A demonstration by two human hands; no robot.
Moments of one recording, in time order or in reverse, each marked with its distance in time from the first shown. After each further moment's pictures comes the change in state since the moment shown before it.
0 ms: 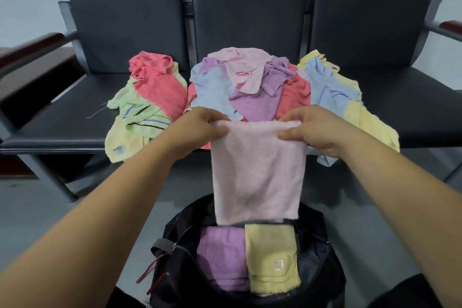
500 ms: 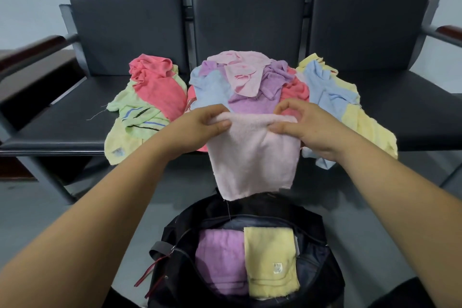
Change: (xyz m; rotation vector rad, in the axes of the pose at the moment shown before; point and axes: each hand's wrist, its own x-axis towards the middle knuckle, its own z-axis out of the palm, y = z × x) left_hand -0.004 0.005 -0.009 0.129 -0.022 0.184; right_hand -0.011 -0.007 0.002 0.042 -0.001 -0.226
